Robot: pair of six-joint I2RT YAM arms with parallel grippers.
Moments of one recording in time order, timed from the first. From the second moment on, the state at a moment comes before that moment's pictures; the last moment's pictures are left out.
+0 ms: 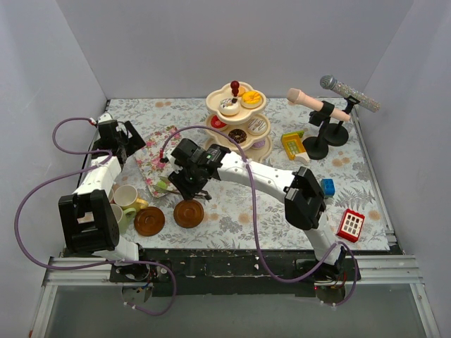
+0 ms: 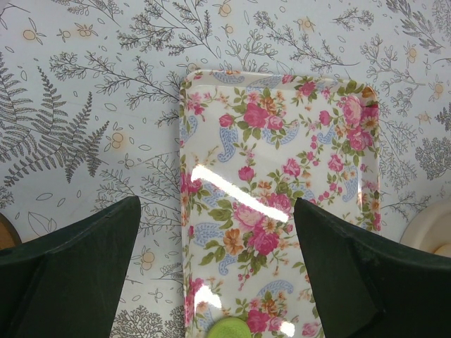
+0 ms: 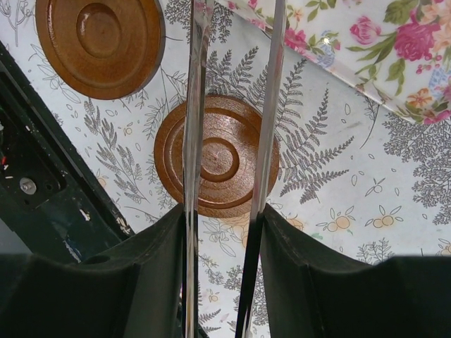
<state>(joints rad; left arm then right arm) 0.16 1.49 1.00 -0.13 -0.08 -0.41 1.09 2.10 1.93 -0.83 -0.16 0.12</state>
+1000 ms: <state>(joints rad) 0.16 1.49 1.00 -0.13 -0.08 -0.41 1.10 2.20 2.03 -0.89 -0.17 0.11</state>
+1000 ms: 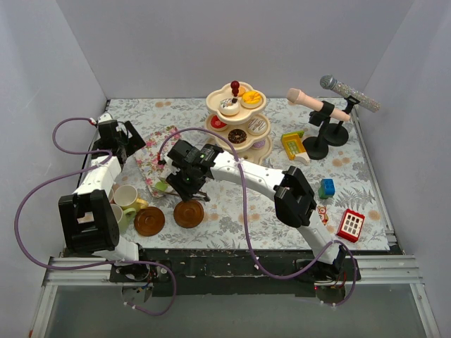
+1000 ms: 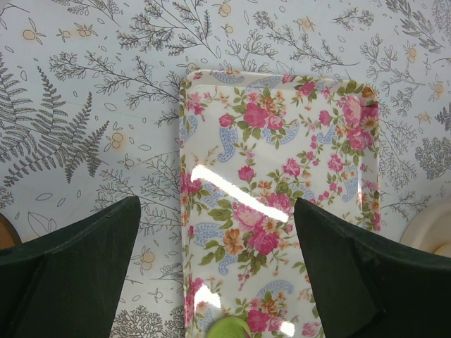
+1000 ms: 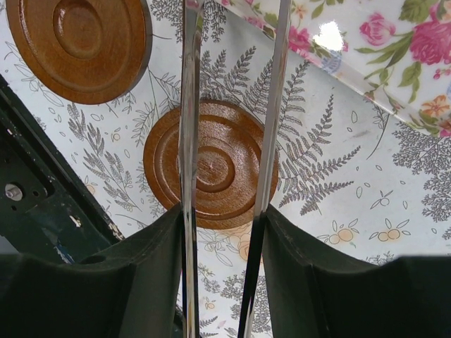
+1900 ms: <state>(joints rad) 0.16 1.49 1.00 -0.13 -0.08 -0.41 1.10 2.21 2.07 -0.95 -0.14 0.13</state>
